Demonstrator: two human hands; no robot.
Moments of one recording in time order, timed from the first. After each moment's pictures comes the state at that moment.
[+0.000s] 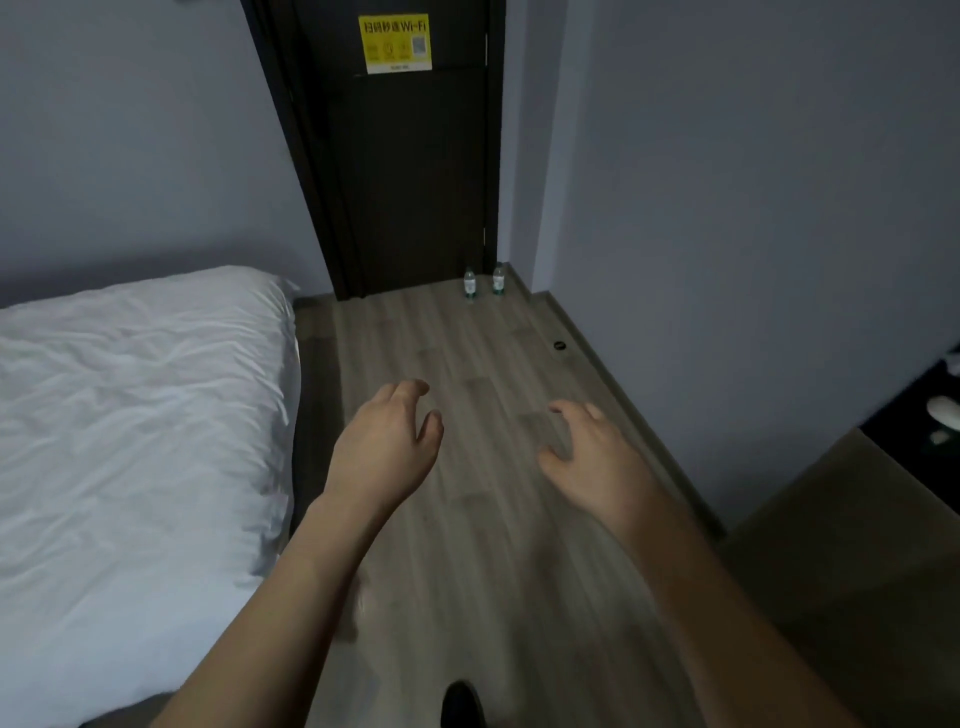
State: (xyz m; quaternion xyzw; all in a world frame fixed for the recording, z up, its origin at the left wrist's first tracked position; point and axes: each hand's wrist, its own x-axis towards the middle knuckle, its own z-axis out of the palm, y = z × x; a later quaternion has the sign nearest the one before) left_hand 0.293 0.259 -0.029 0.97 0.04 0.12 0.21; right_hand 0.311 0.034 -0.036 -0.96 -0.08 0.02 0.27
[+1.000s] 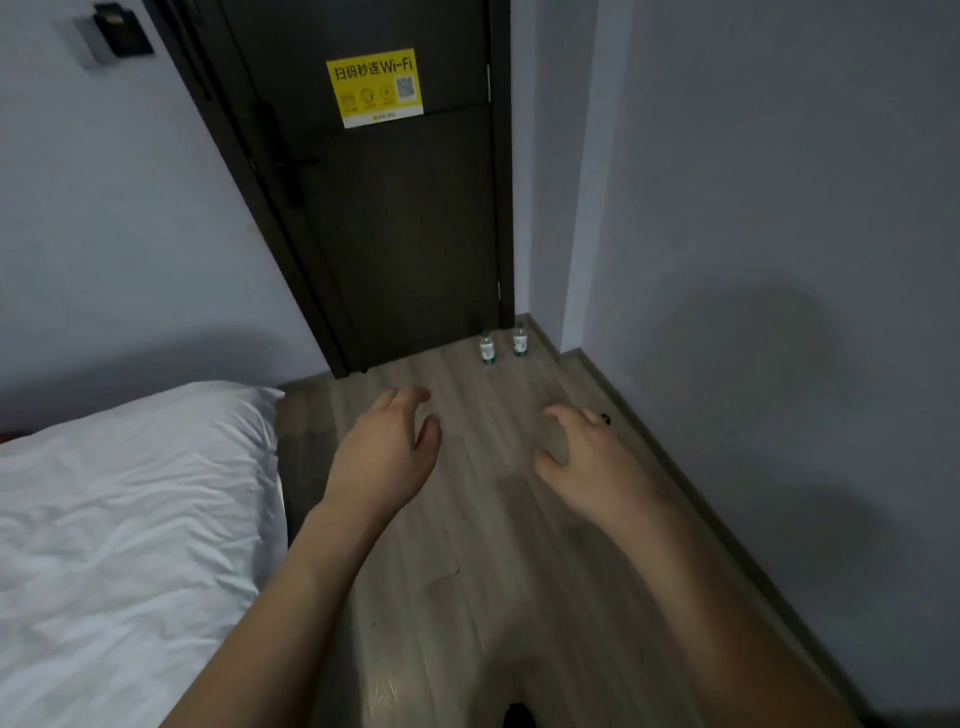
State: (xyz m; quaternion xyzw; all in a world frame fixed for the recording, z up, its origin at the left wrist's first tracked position) left_hand 0.777 0.384 -0.016 0.98 0.01 0.12 0.19; right_hand 0.790 0.160 -0.040 -0.95 -0.08 0.00 0.31
